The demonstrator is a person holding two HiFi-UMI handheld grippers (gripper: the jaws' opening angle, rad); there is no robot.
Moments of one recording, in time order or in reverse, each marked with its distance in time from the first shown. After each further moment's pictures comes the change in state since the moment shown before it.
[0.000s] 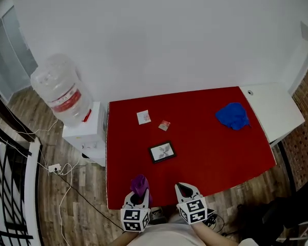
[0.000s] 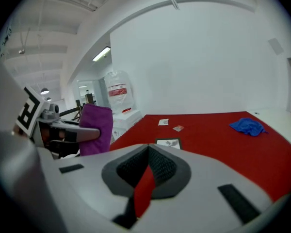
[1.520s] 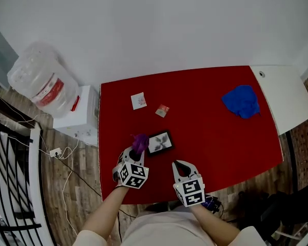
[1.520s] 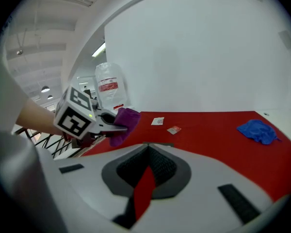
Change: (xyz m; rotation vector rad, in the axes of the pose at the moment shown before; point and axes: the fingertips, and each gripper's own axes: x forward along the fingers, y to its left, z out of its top) left arm 0.206 0.068 0.019 0.586 0.261 0.023; right arm 0.091 -0.075 0.024 -0.015 0.052 0.037
